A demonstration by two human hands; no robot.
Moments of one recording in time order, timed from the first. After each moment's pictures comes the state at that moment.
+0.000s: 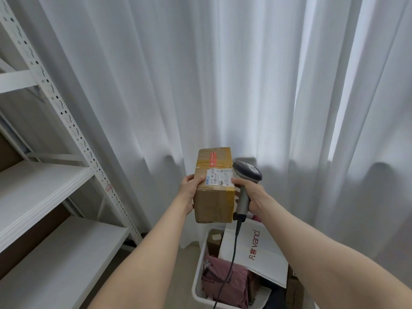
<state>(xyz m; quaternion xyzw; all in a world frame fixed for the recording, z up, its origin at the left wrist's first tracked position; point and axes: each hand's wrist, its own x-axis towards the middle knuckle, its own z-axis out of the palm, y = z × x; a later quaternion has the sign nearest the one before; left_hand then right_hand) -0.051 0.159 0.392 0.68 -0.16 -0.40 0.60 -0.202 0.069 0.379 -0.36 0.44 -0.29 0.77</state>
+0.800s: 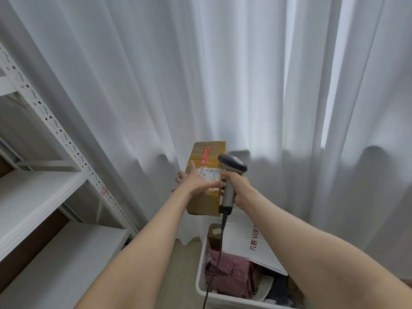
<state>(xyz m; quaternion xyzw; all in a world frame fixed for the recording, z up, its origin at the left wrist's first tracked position) -0.062 0.131 0.401 0.89 -0.38 -0.20 0.18 -0.185 0.071 0.379 -0.35 0.43 -0.29 0.78</state>
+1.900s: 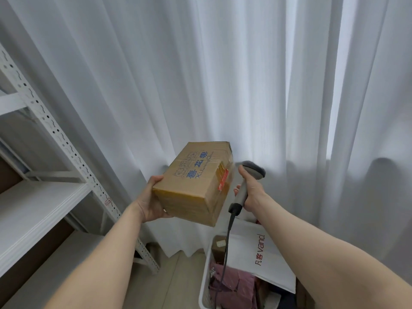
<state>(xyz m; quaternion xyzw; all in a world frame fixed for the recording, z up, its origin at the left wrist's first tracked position) 0.015 0.193 0.426 0.62 -0.15 -0.53 0.55 -0.200 0.039 0.392 -0.19 0.44 -0.35 0.80</state>
